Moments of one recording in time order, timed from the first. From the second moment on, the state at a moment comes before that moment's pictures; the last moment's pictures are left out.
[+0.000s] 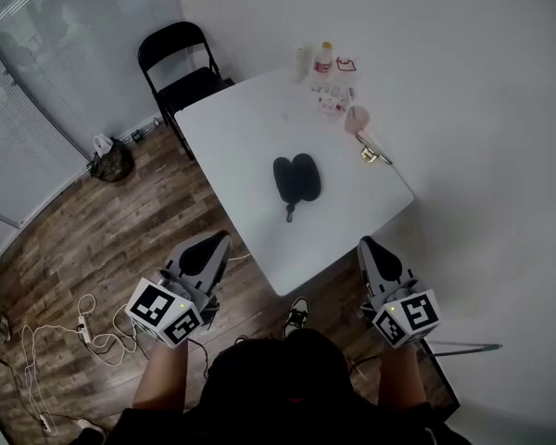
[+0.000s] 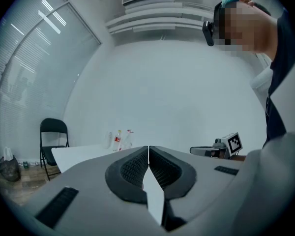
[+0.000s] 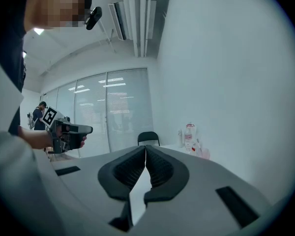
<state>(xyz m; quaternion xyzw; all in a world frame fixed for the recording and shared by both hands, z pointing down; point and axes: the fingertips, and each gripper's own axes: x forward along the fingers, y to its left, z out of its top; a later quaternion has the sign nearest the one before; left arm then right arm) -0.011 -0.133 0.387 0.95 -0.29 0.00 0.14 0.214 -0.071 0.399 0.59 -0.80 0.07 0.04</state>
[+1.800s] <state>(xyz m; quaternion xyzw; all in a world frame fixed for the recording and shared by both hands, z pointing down) 0.002 -0.260 0.467 0.92 -0.32 0.03 0.21 0.271 -0.327 0.703 0.59 -0.70 0.30 0.28</state>
